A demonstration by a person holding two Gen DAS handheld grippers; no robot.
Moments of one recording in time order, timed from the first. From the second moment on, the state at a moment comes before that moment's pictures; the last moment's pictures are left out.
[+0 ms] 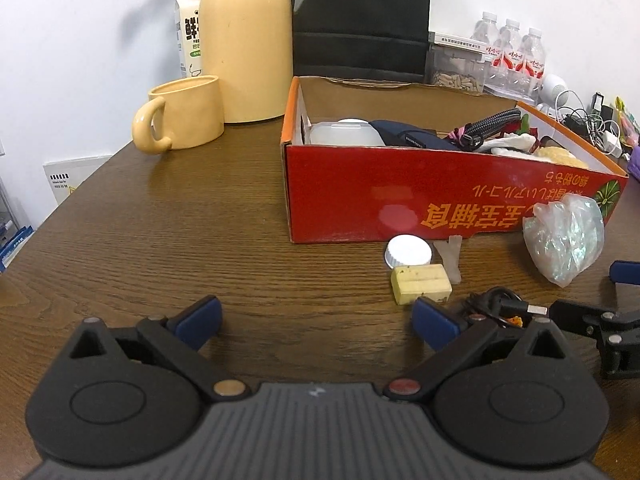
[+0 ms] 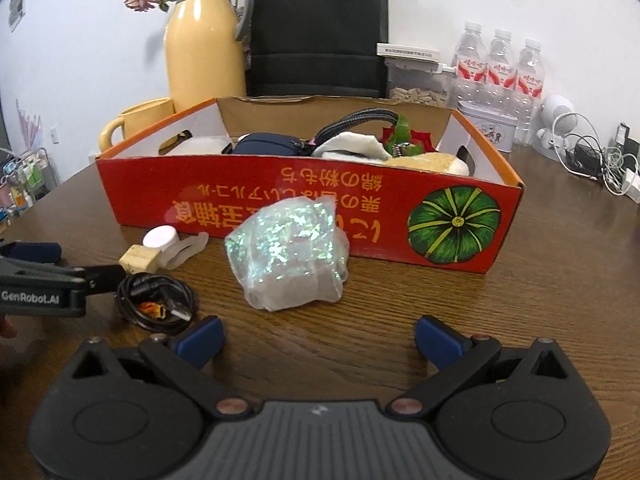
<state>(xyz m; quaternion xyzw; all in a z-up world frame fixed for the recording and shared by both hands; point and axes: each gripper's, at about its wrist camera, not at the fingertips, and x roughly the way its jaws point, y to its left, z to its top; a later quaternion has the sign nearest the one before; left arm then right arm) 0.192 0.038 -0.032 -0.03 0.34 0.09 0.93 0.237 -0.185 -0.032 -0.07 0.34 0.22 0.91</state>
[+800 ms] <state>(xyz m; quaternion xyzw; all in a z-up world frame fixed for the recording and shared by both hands) 0.193 0.038 -0.032 -0.03 0.34 0.09 0.93 0.253 -0.180 -0.029 -0.02 0.33 0.22 0.92</state>
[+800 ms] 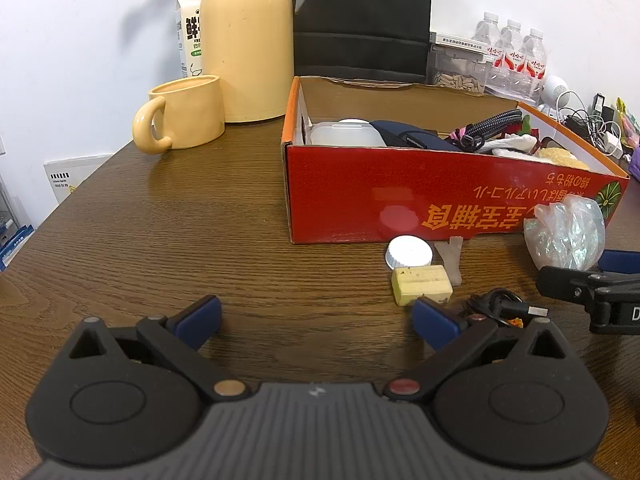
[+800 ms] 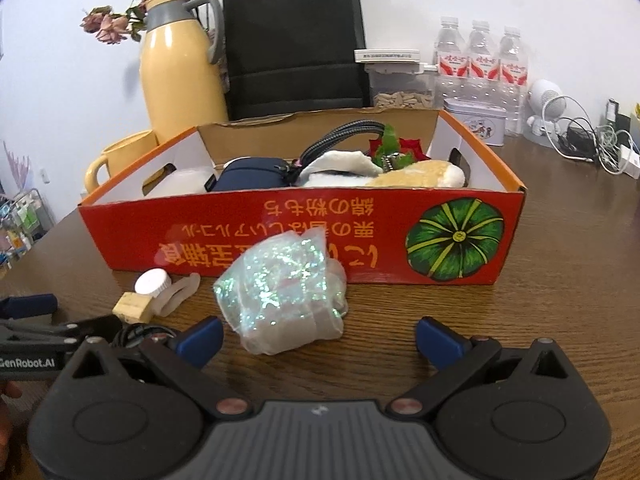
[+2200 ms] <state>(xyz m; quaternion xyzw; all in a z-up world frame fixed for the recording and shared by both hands) 0.177 0.007 -0.014 -0.04 0.26 0.07 0.96 0.218 -0.179 -0.008 -0.06 0.20 0.25 0.95</state>
